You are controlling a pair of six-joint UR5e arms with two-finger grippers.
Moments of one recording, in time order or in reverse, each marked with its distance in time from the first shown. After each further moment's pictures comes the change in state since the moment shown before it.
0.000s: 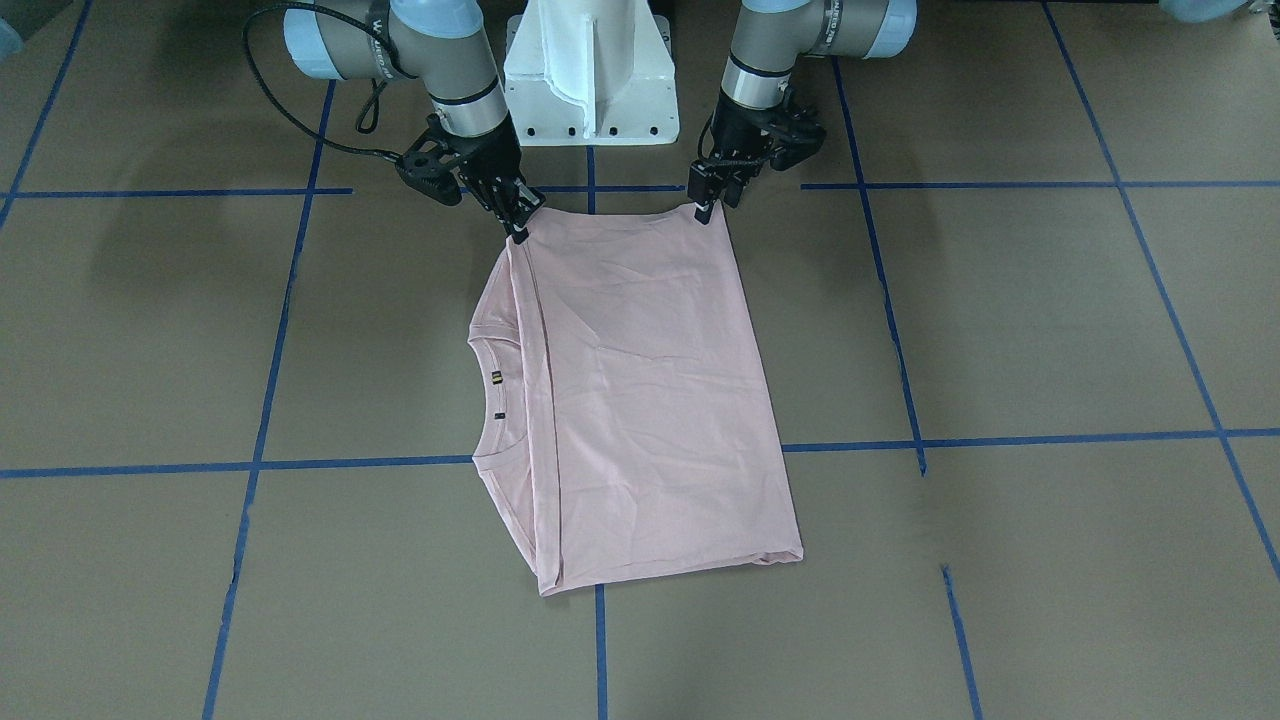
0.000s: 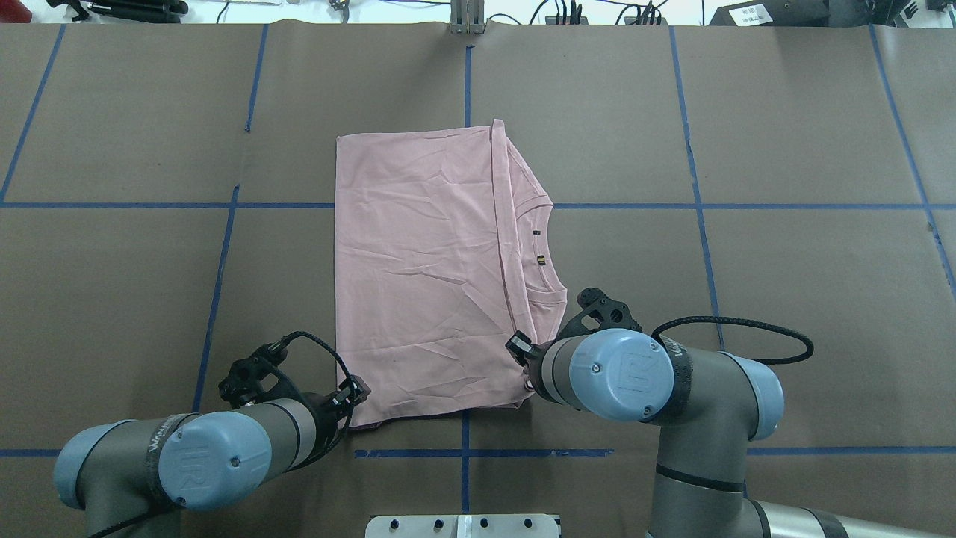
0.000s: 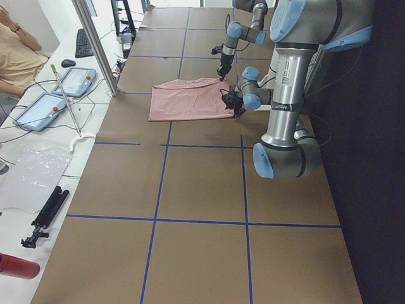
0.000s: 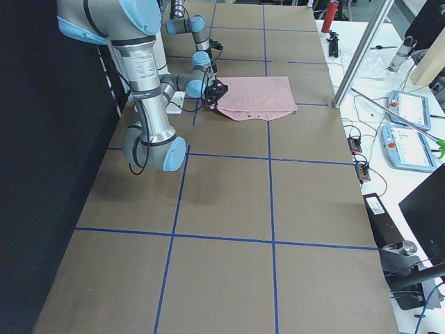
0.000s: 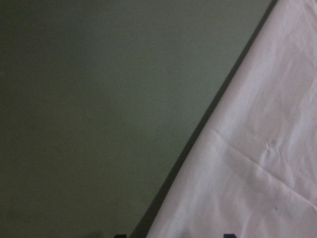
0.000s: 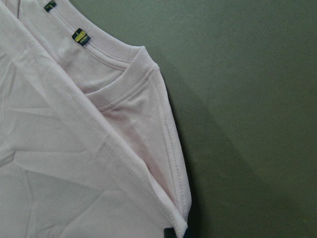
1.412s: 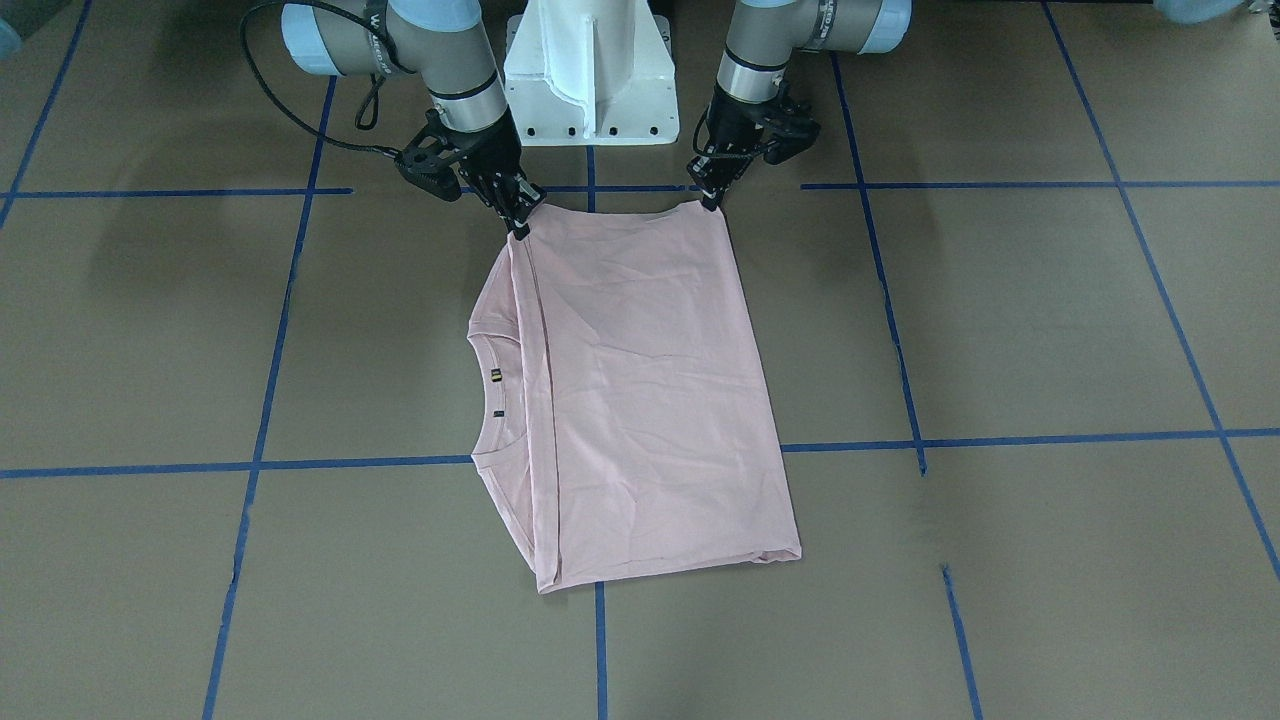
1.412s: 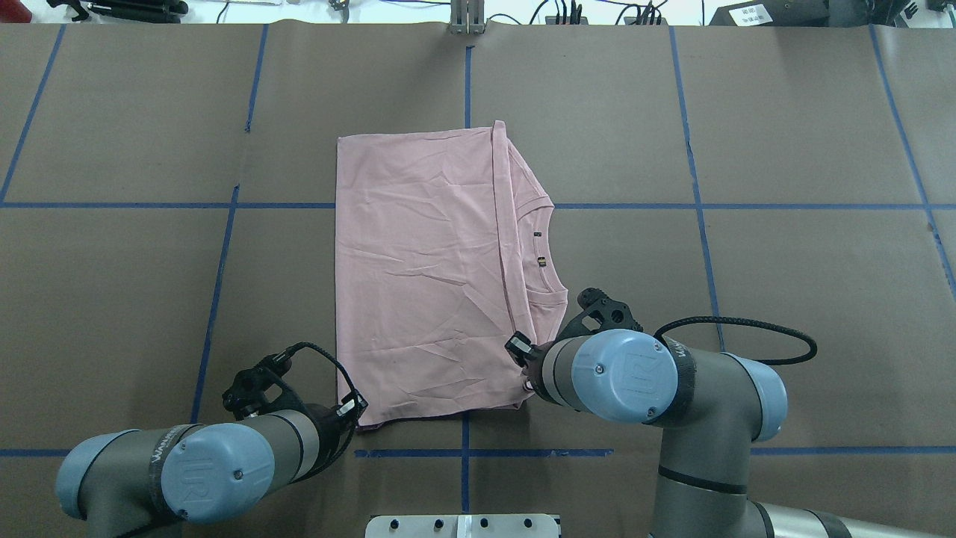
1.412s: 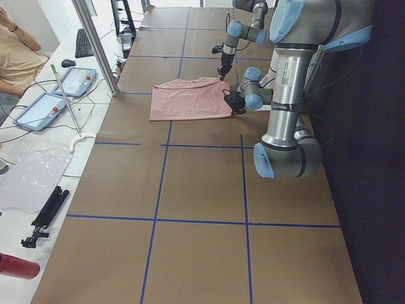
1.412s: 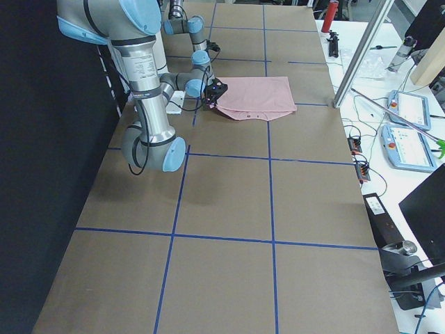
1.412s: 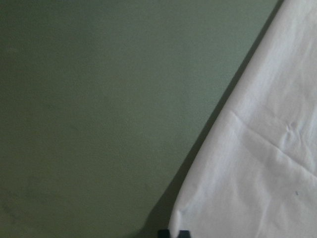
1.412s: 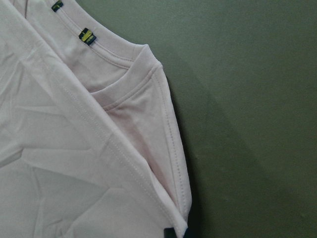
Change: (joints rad) left arm 0.022 -0.004 -0.012 0.005 -0.001 0.000; right arm -0.001 -0.003 0.013 0.000 0.001 0.000
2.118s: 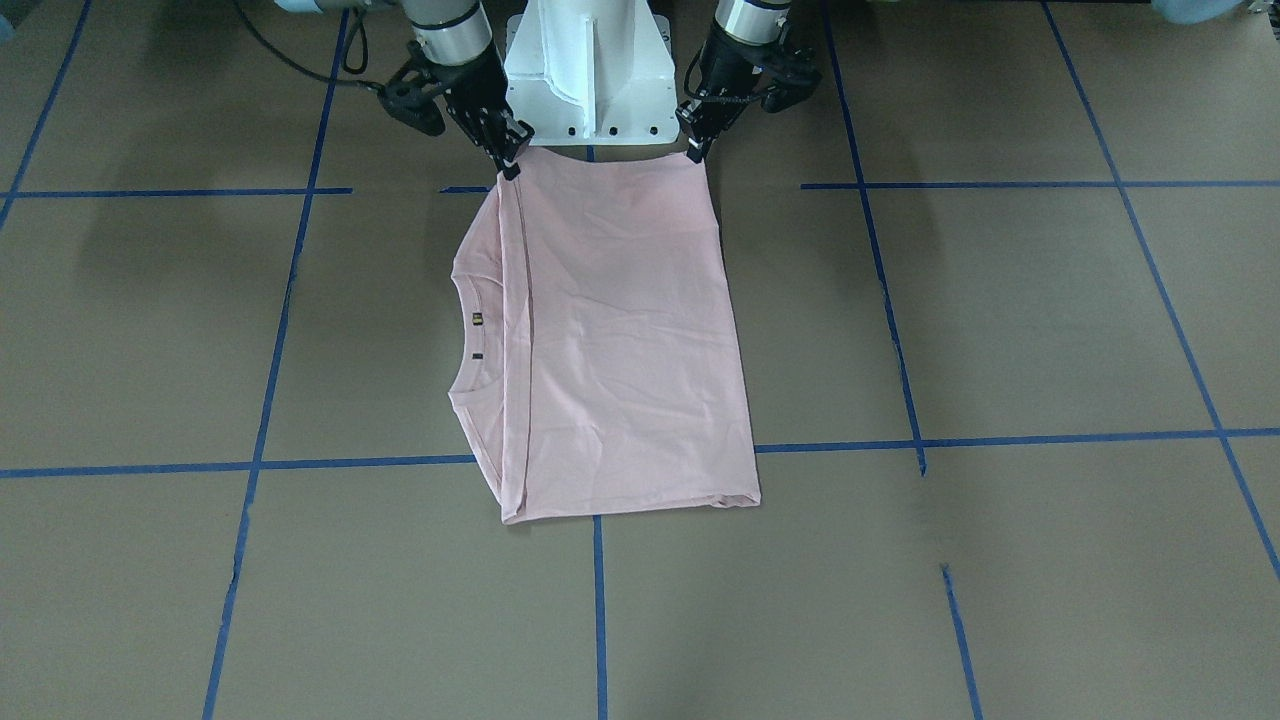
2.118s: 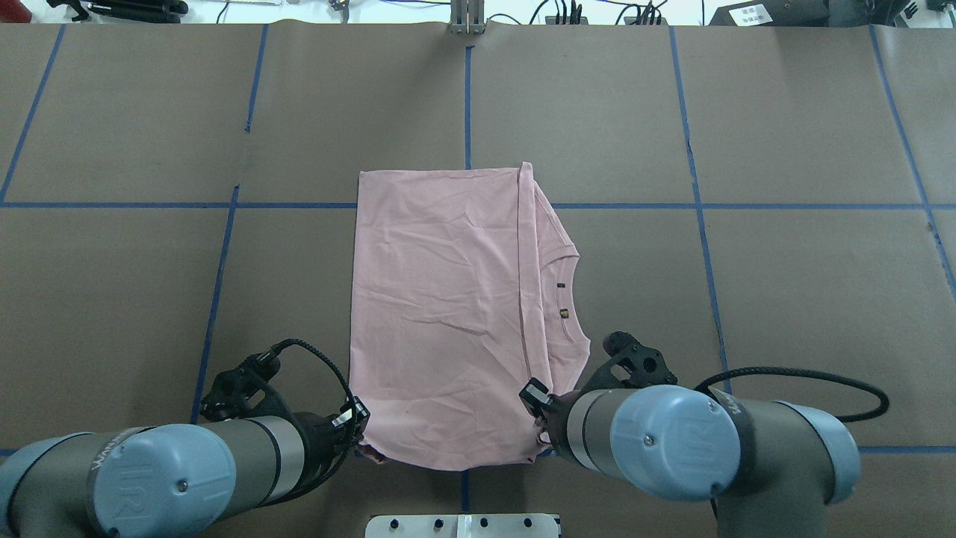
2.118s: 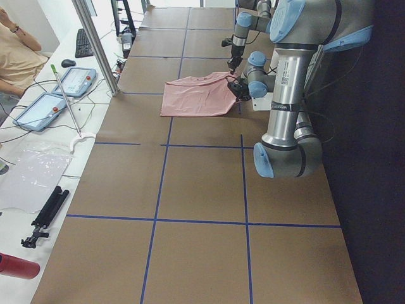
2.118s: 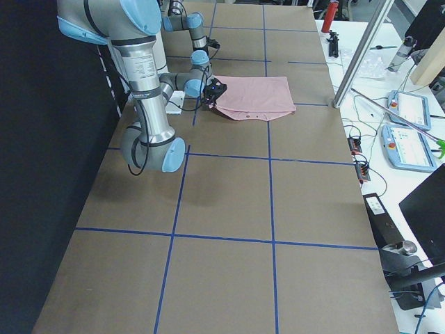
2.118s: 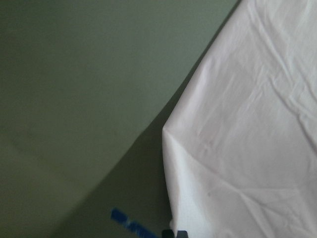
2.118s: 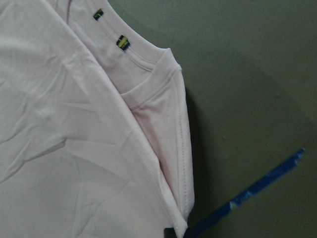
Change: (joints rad) left arm 0.010 -0.003 -0.220 0.159 -0.079 -0.056; right arm -0.116 -0.078 0.266 -0.170 -0.028 0.104
